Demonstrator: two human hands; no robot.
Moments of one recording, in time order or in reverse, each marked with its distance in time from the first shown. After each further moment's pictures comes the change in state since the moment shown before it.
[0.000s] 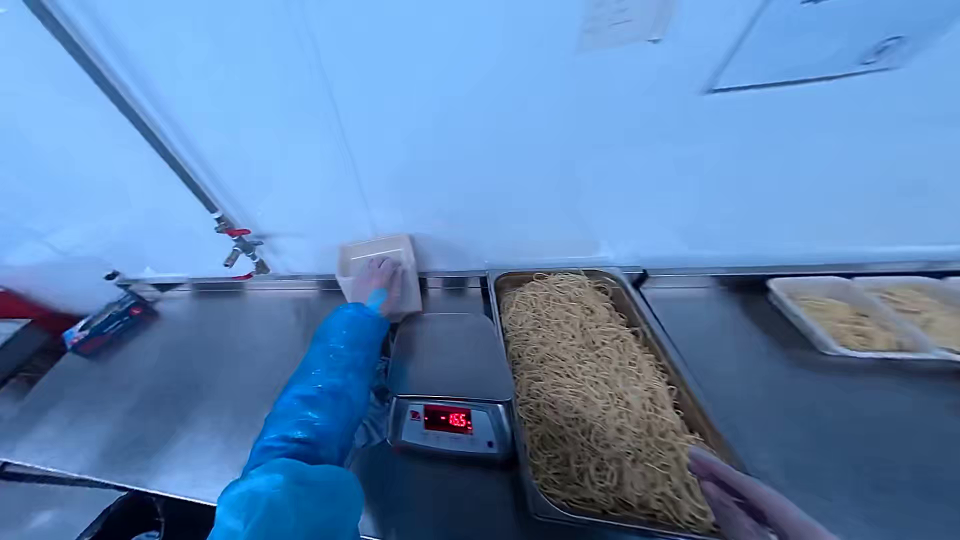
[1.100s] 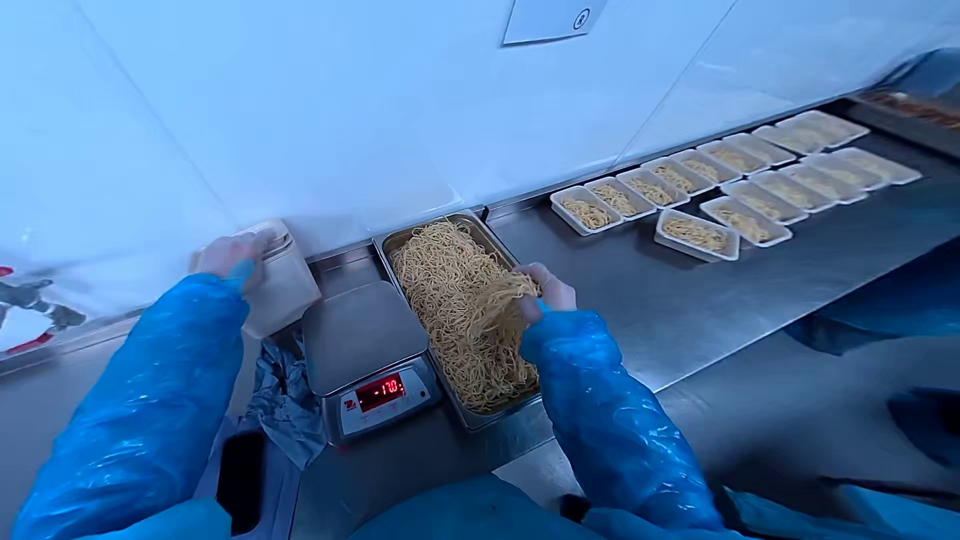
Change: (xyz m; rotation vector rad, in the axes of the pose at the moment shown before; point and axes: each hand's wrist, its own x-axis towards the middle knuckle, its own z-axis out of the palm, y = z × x) left_hand 0.060 -0.035 -0.032 0.335 -0.332 0.296; right_hand 0.118 -0.066 0.040 -0.182 0.340 0.411
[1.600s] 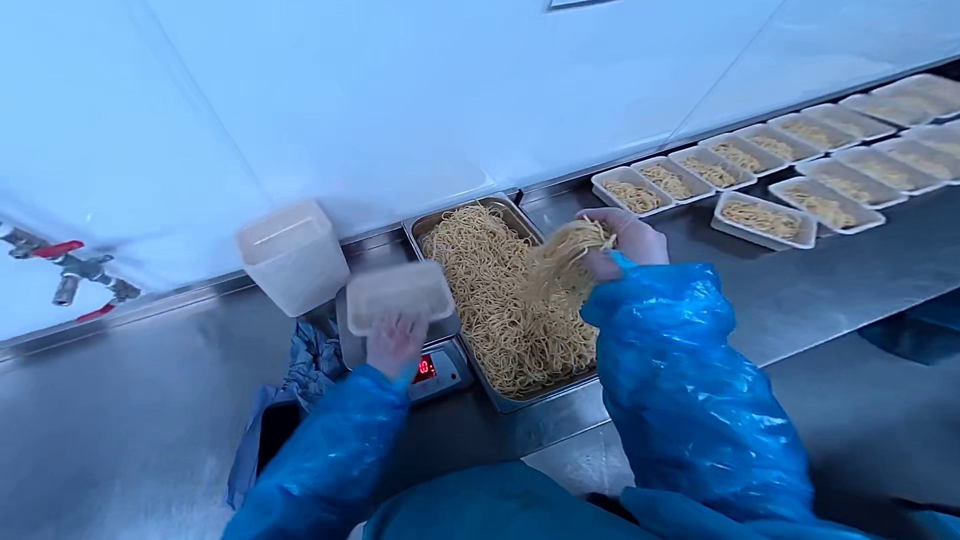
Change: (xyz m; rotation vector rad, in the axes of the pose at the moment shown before) left_hand -0.131 0.198 0.099 -0.253 0.522 0.269; right_hand -0.007 -0.062 -0.051 -0.044 0.073 -0.118
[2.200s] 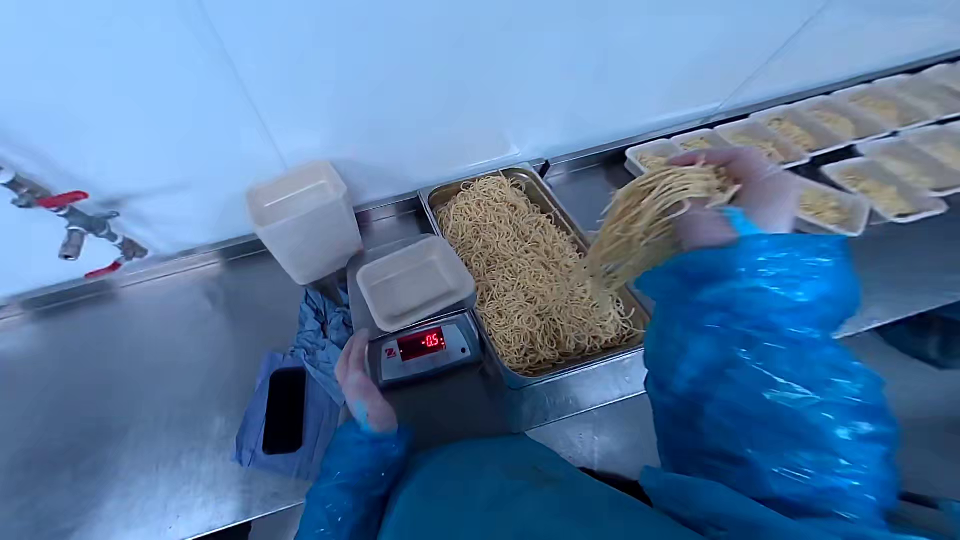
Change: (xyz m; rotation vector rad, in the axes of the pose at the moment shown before) left_hand -0.126 0.021 -0.002 -0.724 0.463 -0.739; right_hand -0.018 -0.015 -0.033 0.166 0.073 -0.172
